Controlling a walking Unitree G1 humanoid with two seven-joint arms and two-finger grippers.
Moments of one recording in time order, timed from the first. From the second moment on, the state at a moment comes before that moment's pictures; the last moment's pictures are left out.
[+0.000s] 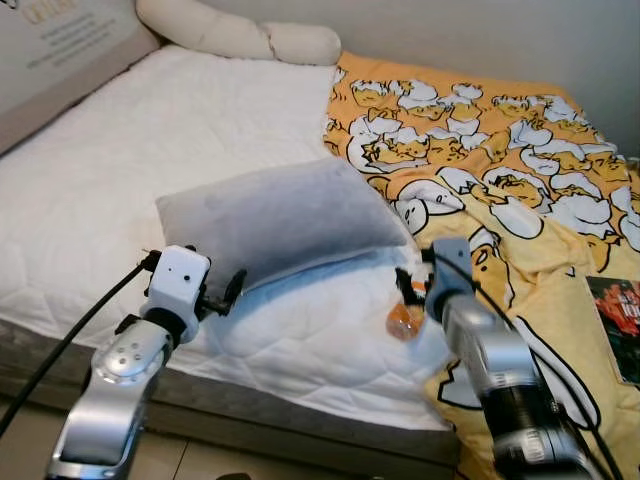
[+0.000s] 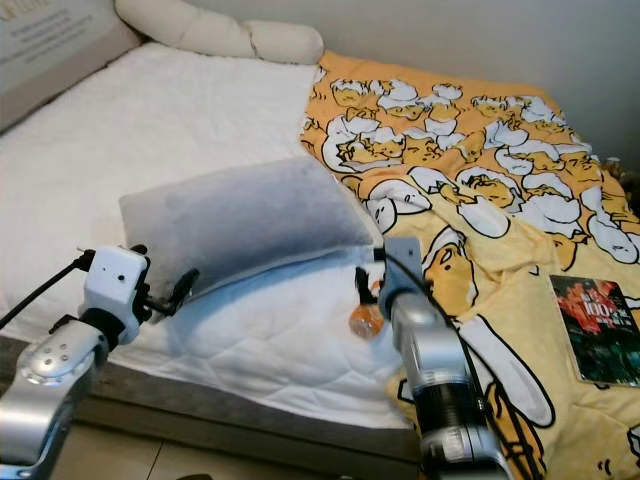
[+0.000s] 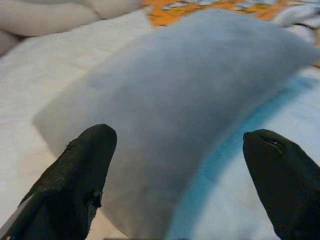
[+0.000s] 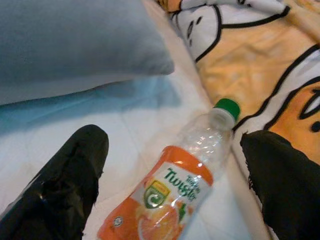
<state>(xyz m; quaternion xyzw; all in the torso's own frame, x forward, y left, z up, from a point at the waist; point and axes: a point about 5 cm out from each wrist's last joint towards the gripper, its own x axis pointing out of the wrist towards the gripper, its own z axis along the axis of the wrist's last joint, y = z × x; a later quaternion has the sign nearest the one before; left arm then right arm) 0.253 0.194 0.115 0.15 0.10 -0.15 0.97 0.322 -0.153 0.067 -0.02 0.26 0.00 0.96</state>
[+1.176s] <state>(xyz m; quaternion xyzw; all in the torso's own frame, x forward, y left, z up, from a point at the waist) 0.241 0.198 0.133 0.21 0.18 -0.39 0.88 0.320 -0.170 0.014 0.09 0.38 -0.10 0.91</state>
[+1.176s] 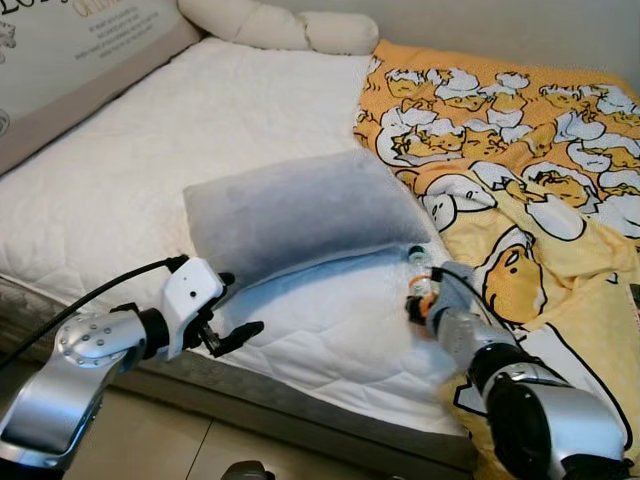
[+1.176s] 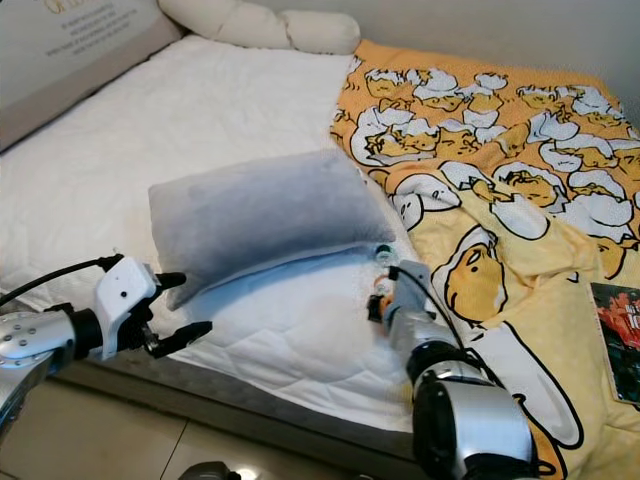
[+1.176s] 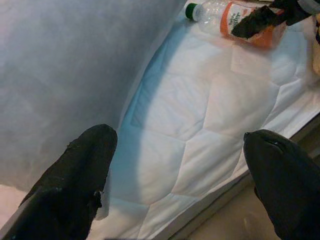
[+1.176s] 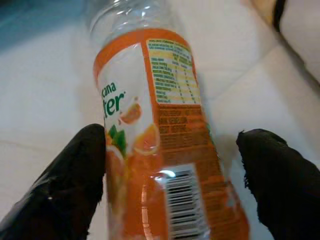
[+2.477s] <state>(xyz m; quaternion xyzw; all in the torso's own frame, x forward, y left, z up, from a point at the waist) 0.237 0.181 0.116 0.14 0.15 -0.33 0.92 0.329 -0.184 0.027 0.08 0.33 -0.05 0.94</state>
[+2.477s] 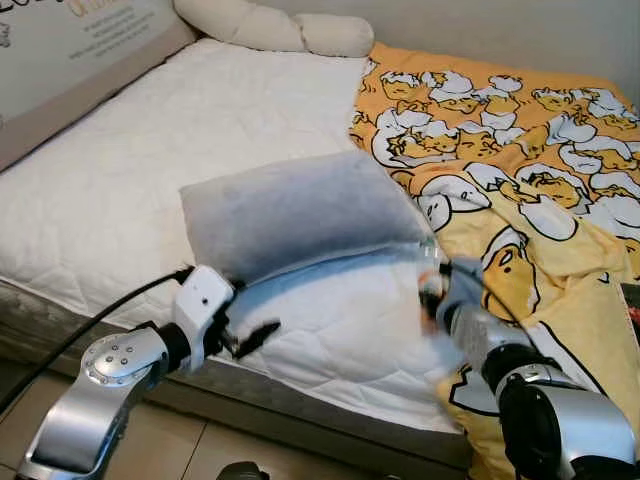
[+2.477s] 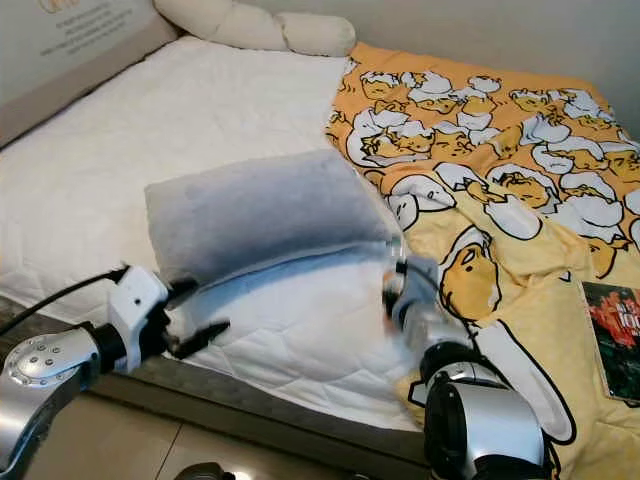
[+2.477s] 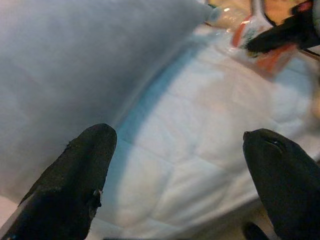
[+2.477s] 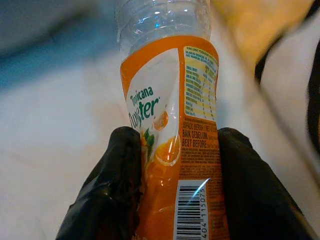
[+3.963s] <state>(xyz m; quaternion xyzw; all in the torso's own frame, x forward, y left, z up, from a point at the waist) 0.253 0.195 0.122 0.08 0.08 -0.06 0.99 0.276 -0.137 0.099 0.11 0.09 0.04 0.99</state>
